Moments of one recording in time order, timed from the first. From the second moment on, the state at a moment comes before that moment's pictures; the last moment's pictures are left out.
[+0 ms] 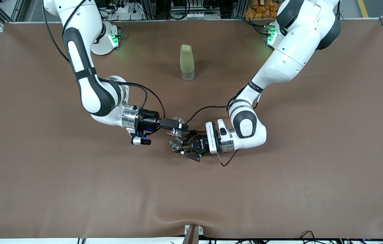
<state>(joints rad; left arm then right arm) -0.33 0.98 -0.32 -1.31 -1.75 2.30 2.42 0.69 0.52 -0.27 -1.80 2.19 1.95 -0.60</state>
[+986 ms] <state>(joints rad) -0.21 0.98 -0.30 -1.33 -1.74 2.12 2.46 0.58 0.52 -0.33 -1.77 1.87 1.83 -1.53</state>
